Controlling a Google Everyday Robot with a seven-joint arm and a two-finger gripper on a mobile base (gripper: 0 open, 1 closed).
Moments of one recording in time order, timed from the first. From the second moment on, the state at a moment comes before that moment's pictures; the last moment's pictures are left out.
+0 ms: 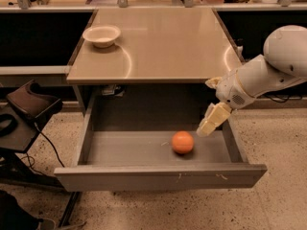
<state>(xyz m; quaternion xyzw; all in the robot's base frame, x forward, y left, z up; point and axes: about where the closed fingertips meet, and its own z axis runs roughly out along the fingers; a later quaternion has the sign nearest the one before) 0.550 -0.153 0.788 -0.57 0.76 0.16 0.27</state>
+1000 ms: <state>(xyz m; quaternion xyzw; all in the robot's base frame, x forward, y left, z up) 0.569 -0.135 0.703 -0.48 0.79 0.23 0.31</state>
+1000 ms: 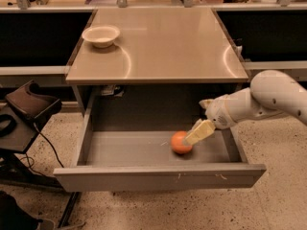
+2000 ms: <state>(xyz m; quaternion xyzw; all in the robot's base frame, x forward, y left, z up) 0.569 -0.124 0.669 -0.49 0.79 0.21 0.30</state>
